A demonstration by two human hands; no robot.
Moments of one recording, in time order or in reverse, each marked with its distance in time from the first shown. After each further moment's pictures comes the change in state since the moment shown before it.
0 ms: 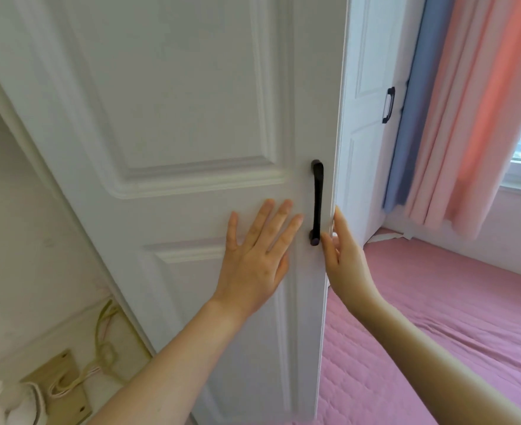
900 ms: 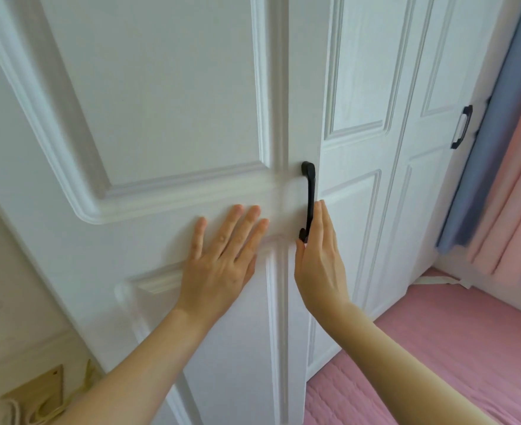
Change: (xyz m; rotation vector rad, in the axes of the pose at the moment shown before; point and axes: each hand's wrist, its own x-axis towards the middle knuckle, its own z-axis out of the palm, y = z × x) left_hand 0.025 -0.095 0.085 0.418 0.155 -0.050; right_hand 0.130 0.034 0.098 -0.262 0.045 -0.331
